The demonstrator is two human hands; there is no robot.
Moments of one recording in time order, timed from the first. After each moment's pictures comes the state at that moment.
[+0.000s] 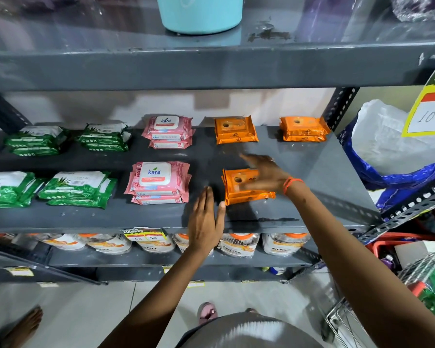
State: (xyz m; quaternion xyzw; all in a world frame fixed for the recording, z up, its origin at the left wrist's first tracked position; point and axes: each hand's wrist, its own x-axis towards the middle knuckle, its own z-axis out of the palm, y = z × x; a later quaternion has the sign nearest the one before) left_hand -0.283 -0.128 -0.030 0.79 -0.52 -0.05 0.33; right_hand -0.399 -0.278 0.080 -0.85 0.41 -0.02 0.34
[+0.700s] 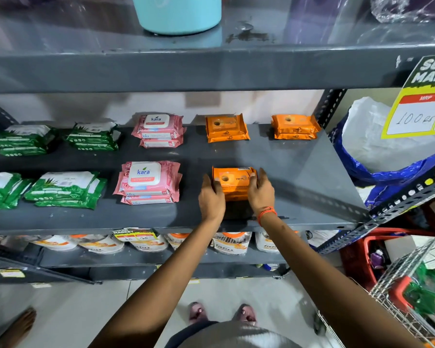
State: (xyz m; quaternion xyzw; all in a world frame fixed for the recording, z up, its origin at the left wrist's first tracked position) left_hand -0.304 -0.190 0.005 0.79 -0.29 -0.21 0.50; right_hand -0.398 -0.239 0.032 -0.62 0.60 -0.29 0.42
